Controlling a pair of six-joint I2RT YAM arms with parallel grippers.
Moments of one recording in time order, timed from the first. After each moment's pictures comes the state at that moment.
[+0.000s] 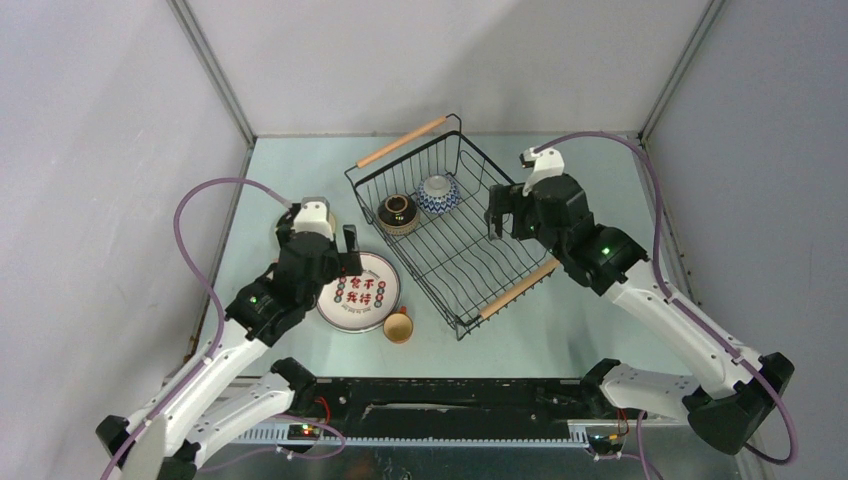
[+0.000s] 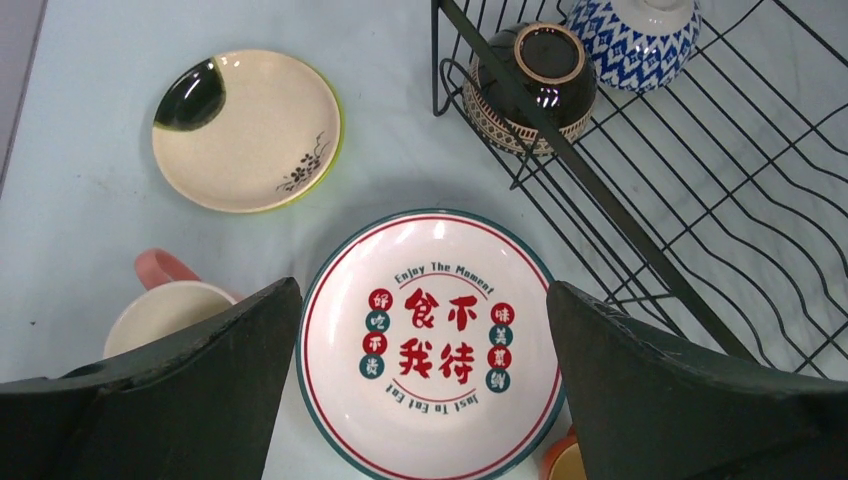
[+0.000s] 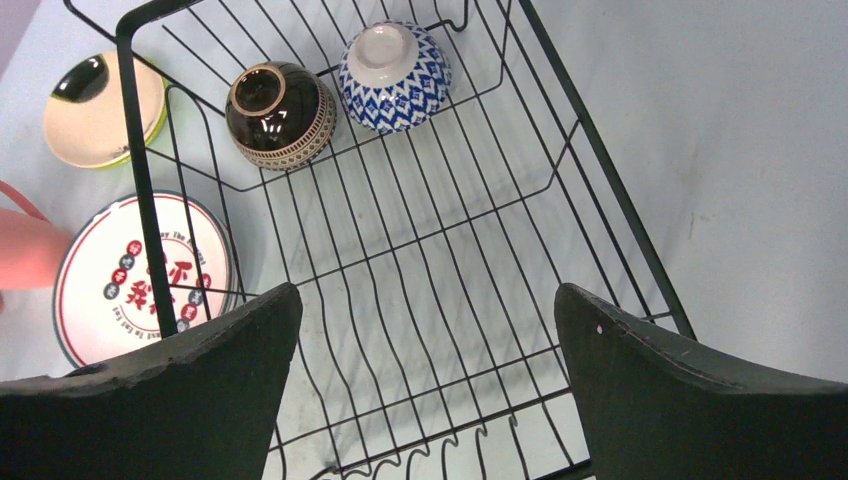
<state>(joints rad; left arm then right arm) -0.62 0.75 0.80 -0.55 -0.52 -0.34 0.66 1.12 1.16 -0.51 0.26 0.31</state>
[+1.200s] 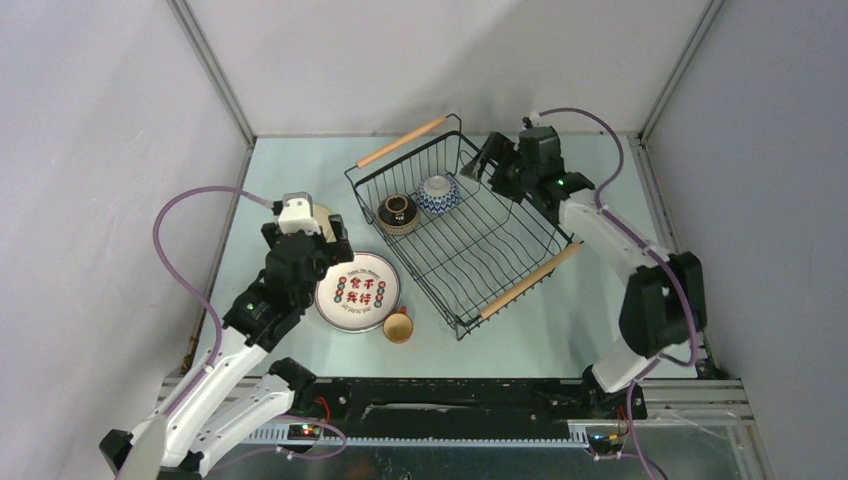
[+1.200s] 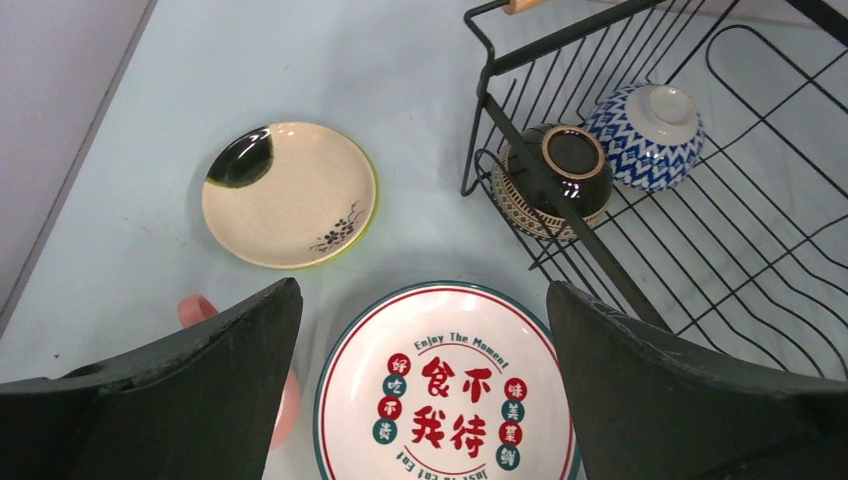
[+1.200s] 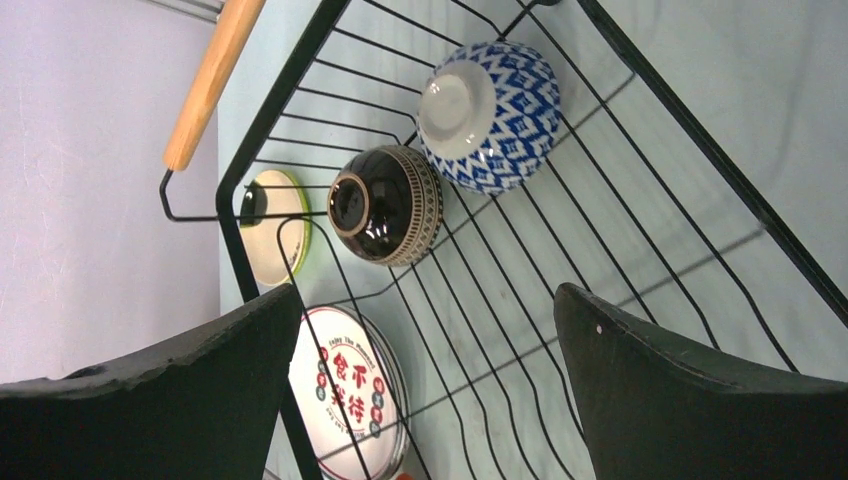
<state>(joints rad) -0.55 0.70 0.74 -0.37 -0.57 -0.28 0.39 1.58 1.29 -0.23 -0.16 0.79</state>
